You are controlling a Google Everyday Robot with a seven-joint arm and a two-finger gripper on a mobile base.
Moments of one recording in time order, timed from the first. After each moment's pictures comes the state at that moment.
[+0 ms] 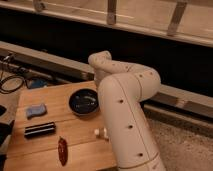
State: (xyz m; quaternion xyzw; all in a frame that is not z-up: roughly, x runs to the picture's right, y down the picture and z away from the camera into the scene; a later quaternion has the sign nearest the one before) arm -0.020 0.039 0.945 -0.25 0.33 0.72 0.56
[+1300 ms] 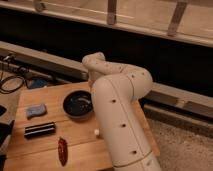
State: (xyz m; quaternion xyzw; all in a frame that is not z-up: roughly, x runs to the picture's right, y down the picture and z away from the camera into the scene) arm -0.057 0.052 0.946 -0.26 0.35 0.71 0.56
